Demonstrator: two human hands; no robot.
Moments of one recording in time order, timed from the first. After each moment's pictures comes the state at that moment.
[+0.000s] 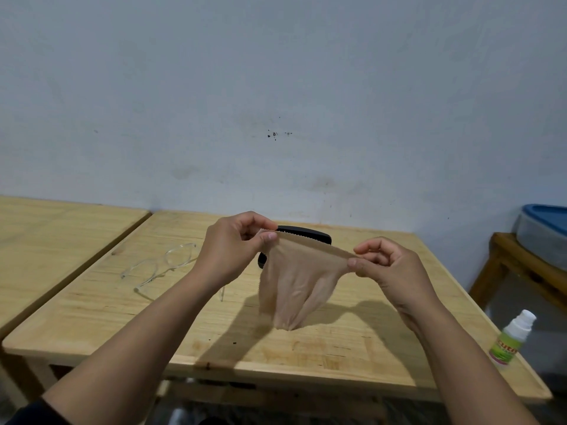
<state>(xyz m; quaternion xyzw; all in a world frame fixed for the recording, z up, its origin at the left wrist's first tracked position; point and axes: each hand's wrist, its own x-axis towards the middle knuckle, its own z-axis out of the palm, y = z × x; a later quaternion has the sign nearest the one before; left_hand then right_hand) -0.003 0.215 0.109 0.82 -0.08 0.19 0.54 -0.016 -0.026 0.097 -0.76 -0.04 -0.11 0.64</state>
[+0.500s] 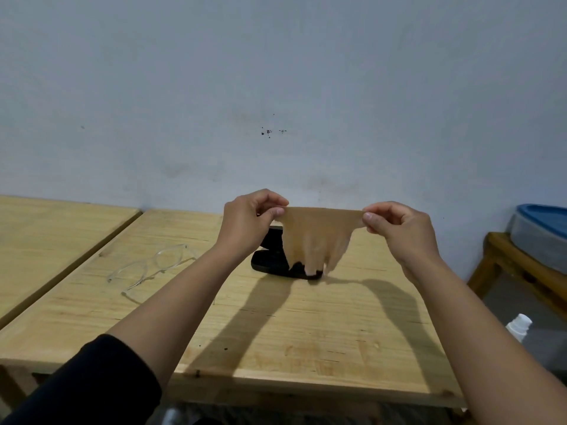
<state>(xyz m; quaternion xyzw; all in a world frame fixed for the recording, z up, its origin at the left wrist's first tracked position) 0.044 0.190 0.122 0.82 -0.10 0.23 0.51 0.031 -0.046 0.130 -0.77 -0.03 -0.21 0.60</state>
